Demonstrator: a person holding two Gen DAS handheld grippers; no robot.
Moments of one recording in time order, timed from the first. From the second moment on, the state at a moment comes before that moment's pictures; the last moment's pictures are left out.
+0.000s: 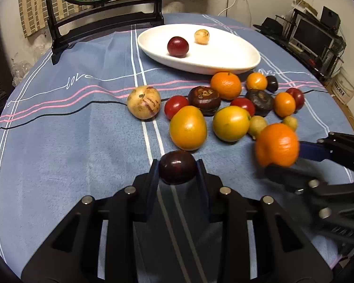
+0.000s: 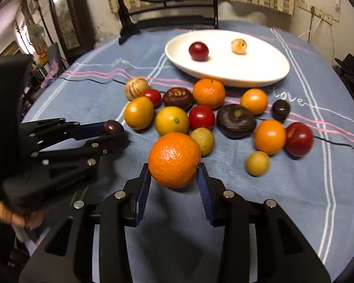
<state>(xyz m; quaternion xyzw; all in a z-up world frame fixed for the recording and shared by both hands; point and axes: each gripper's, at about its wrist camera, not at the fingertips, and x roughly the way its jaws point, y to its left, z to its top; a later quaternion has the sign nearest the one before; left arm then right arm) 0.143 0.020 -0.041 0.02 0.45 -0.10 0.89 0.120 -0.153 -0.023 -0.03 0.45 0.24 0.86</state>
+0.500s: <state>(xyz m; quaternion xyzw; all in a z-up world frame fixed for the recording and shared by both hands) 0.227 -0.016 0.020 0.03 0.40 -0.12 0.91 0.204 -0.204 0.029 -0.03 0.38 0.19 0.91</state>
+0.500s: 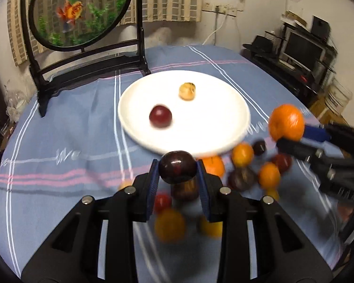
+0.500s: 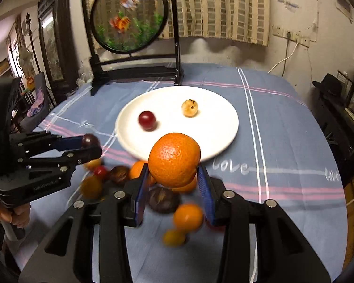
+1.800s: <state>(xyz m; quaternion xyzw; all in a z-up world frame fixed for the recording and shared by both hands) 0.166 -0.002 -0.034 0.04 0.45 -0.06 0.89 0.114 -0.243 -0.008 -0.01 0.42 0.18 0.89</state>
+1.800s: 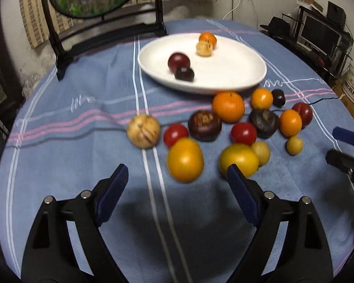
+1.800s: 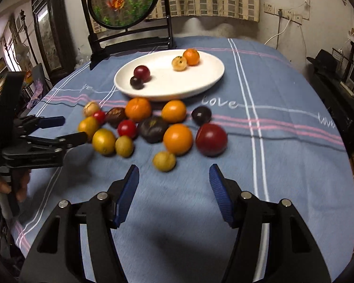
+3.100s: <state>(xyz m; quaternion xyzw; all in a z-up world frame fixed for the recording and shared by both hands) 0.164 0.009 0.000 0.03 0.43 -0.12 0.90 0.127 -0.243 0.028 -0.01 0.38 0.17 0.91</state>
